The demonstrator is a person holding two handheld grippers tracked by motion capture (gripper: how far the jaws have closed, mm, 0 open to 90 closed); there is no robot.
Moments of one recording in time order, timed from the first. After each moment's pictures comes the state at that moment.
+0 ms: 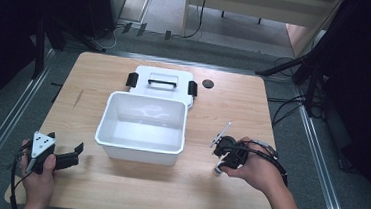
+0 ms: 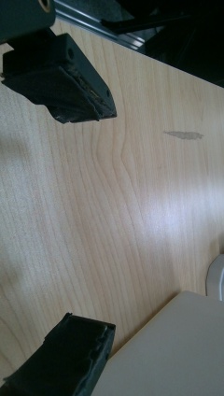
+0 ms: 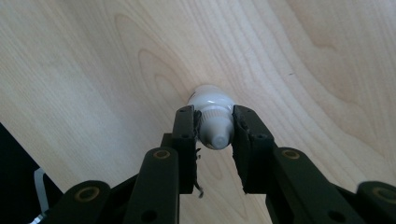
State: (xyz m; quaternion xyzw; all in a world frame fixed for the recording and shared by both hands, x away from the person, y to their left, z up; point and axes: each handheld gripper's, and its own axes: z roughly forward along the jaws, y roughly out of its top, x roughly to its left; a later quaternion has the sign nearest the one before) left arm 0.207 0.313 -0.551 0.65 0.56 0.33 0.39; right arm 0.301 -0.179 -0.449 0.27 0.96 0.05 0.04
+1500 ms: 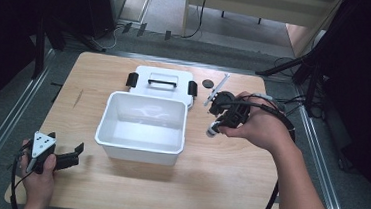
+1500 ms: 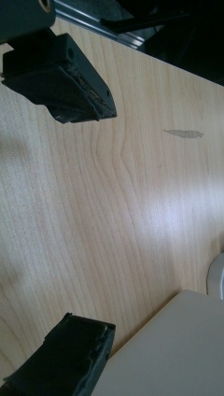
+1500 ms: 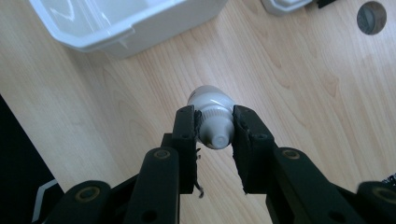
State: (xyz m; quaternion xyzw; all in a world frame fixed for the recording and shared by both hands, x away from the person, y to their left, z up) left arm 0.208 0.312 -0.551 0.65 0.56 0.33 0.39; right arm 0.339 -0.138 -0.332 0.21 0.97 0.10 0.09
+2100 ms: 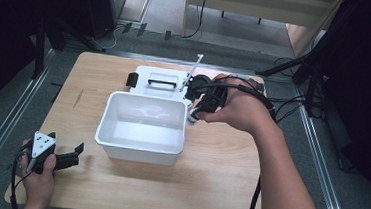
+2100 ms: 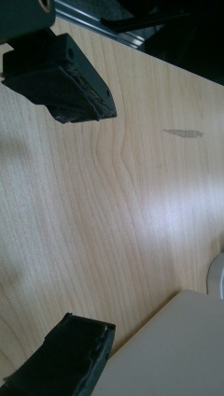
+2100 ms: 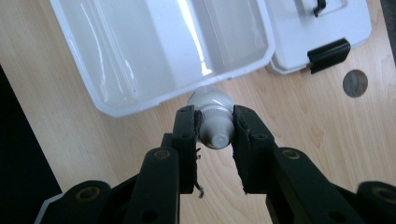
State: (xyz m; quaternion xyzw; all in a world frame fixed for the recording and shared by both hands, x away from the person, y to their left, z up) left arm 0.208 0.313 -0.551 0.66 0.56 0.33 0.39; right arm 0.347 -0.080 -0.301 0.15 0.98 0.11 0.10
